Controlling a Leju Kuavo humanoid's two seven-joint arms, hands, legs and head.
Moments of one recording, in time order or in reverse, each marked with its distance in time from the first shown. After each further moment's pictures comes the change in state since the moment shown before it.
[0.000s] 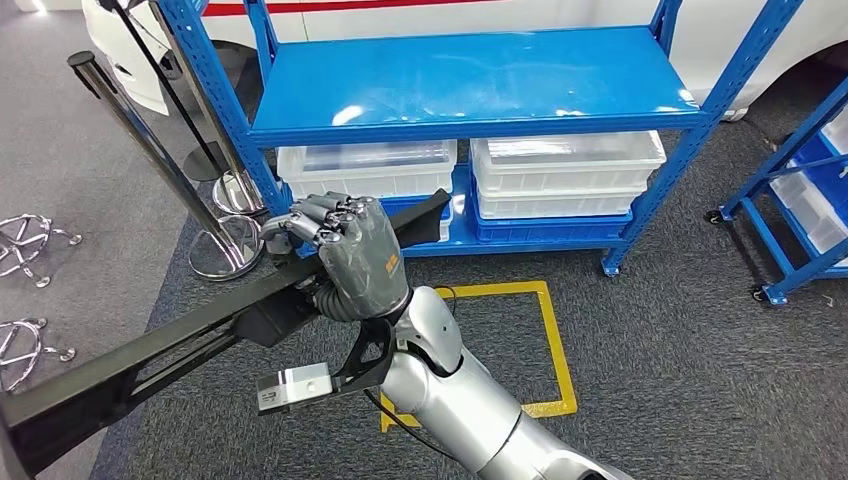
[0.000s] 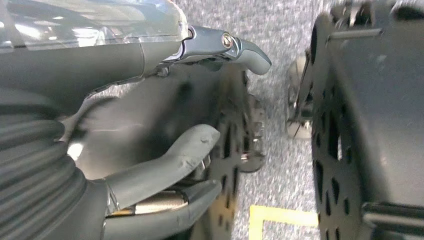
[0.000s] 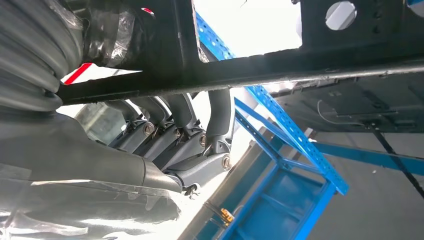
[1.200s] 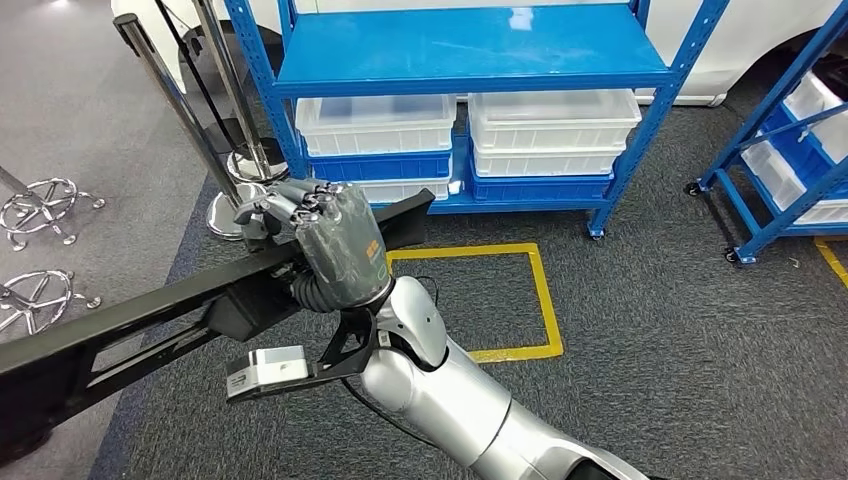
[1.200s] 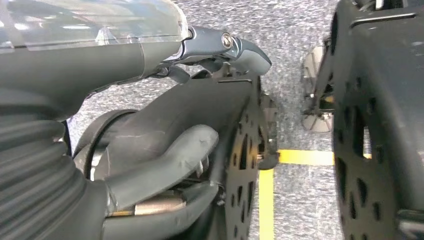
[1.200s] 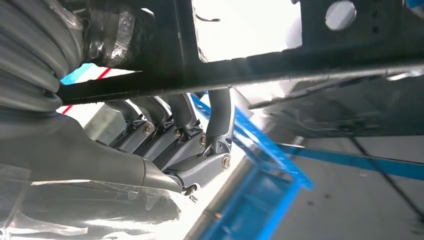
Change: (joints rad) left arm -0.008 -0.002 -0.031 0.000 0.034 0.000 0.021; right arm -0.072 0.015 0.070 0.011 -0.040 0.000 0.106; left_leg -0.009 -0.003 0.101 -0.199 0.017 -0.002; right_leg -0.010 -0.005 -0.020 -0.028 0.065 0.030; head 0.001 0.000
